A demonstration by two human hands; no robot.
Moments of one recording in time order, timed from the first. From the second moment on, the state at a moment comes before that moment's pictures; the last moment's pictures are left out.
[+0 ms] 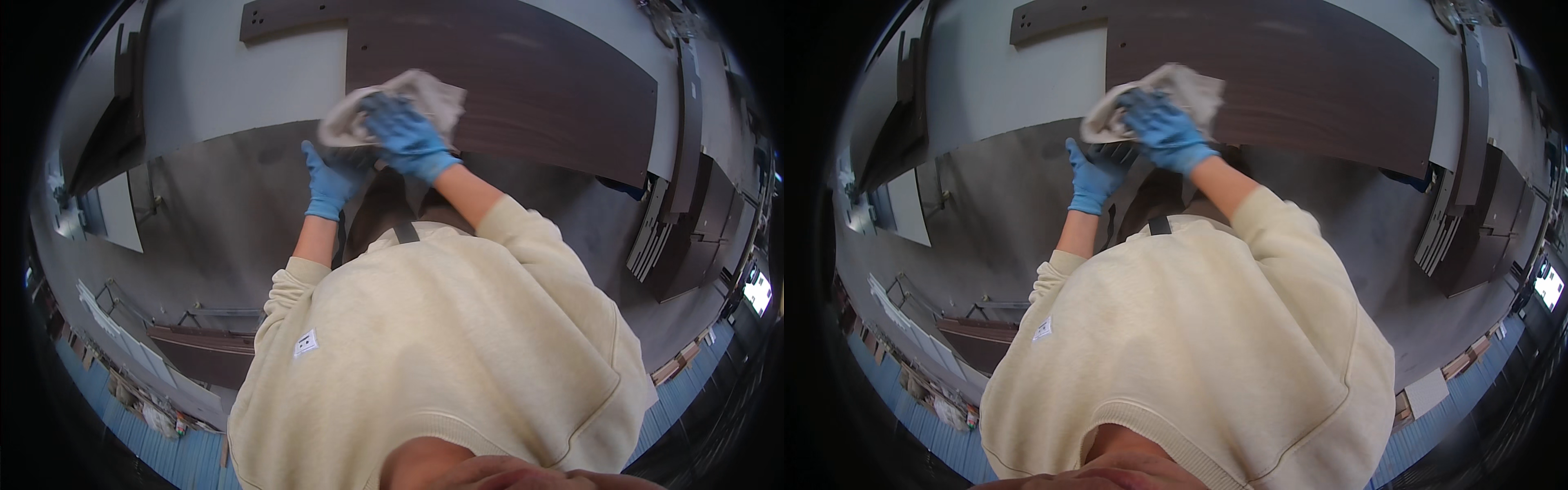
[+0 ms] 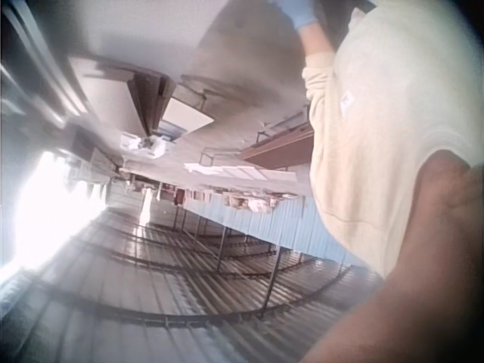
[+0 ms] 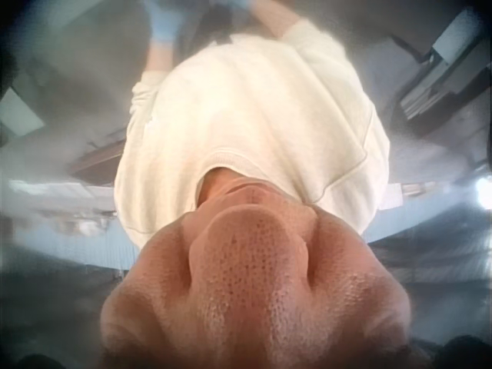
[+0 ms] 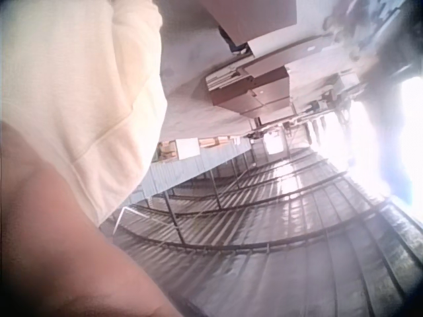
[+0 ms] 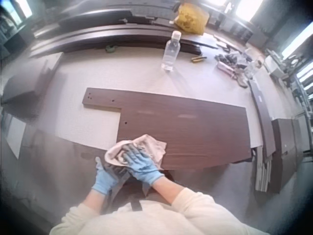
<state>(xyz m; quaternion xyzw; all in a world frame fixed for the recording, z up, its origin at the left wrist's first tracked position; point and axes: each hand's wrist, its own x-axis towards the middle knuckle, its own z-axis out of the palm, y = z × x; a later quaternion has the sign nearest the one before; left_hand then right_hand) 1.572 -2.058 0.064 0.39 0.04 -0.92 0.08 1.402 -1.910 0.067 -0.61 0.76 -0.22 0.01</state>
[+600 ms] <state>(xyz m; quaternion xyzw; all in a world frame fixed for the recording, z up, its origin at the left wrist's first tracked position) 1.522 -2.052 0.085 0.46 -0.28 -0.84 0.04 1.228 -2.013 0.032 -0.34 0.91 -0.18 -0.12</state>
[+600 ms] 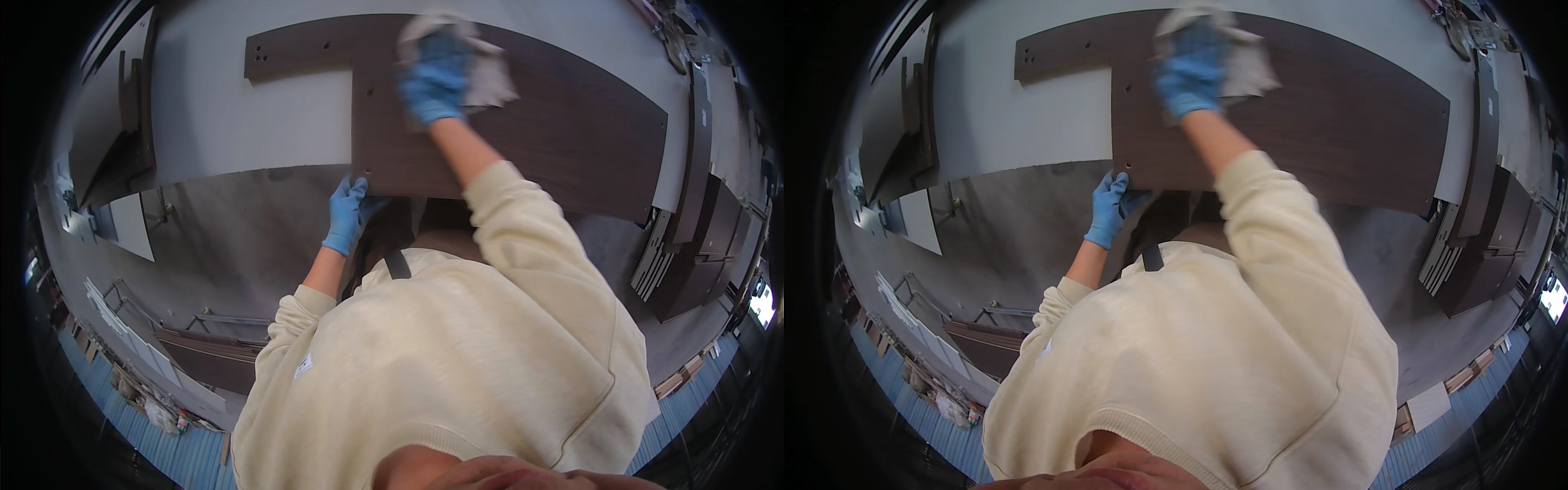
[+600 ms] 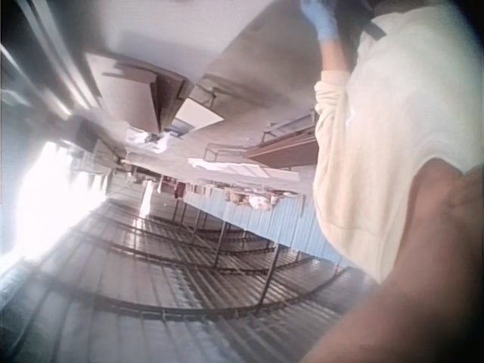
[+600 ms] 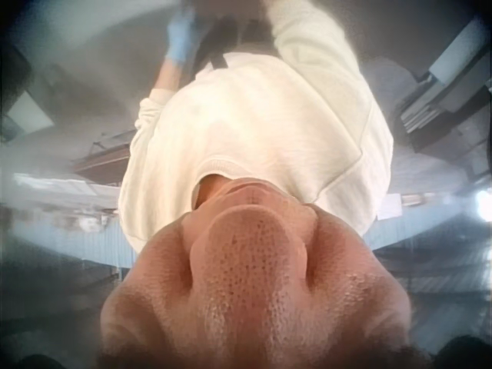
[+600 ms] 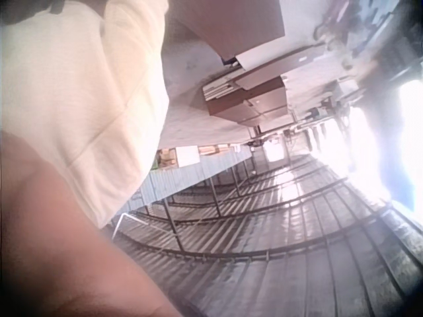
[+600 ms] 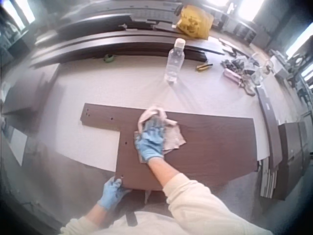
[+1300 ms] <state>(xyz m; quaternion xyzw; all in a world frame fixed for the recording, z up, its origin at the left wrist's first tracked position) 1.525 -2.070 0.074 0.46 -0.29 -0.84 -0.03 1.077 -1.750 0.126 -0.06 0.76 -0.65 -0.05</state>
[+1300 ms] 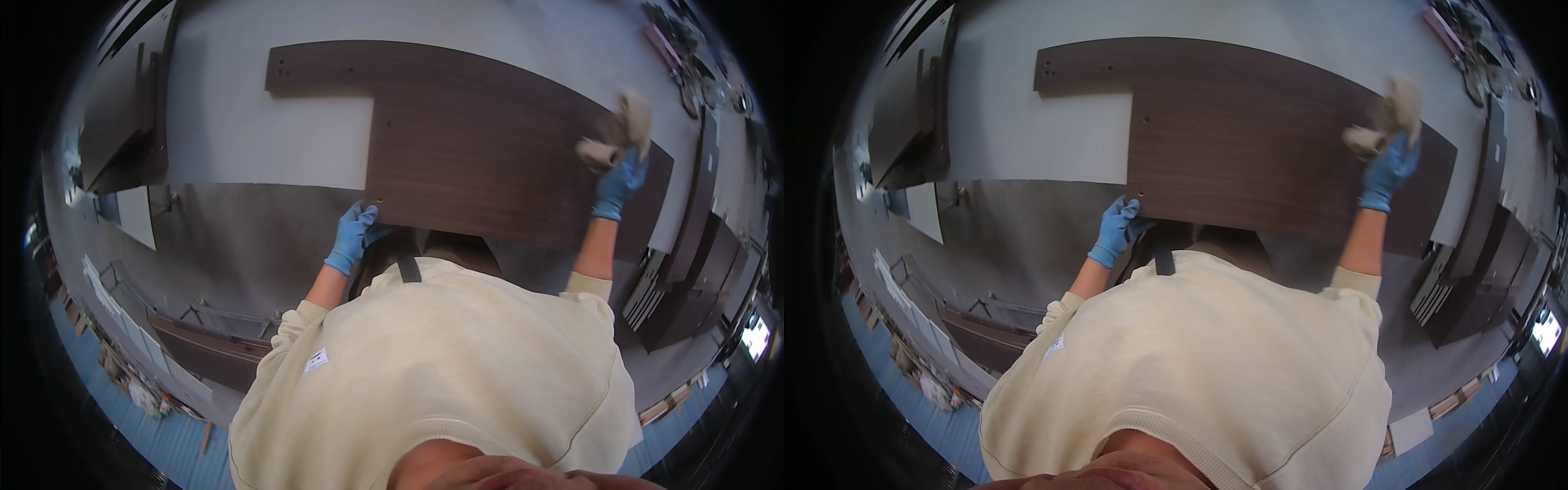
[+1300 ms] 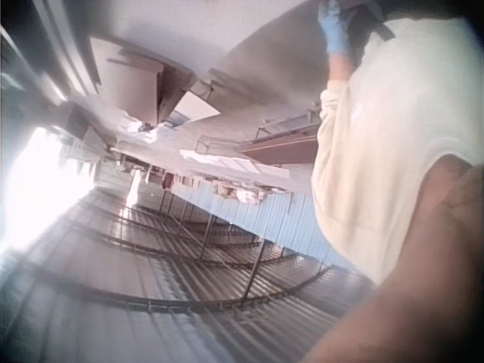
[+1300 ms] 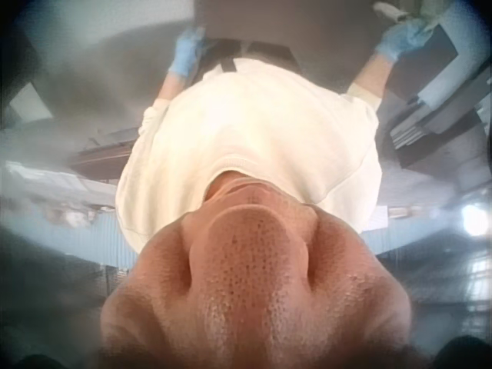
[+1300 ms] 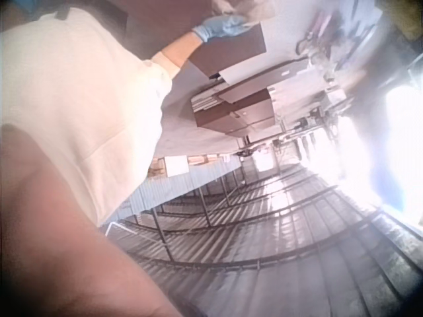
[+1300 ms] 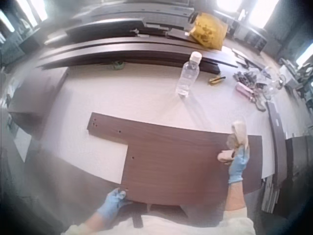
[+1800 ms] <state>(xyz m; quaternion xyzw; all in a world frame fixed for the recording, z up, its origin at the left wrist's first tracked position) 1.532 -2.059 0.050 0.44 -0.34 -0.83 0.01 1.213 -2.131 0.037 -0.42 0.87 -0.21 -0.15</state>
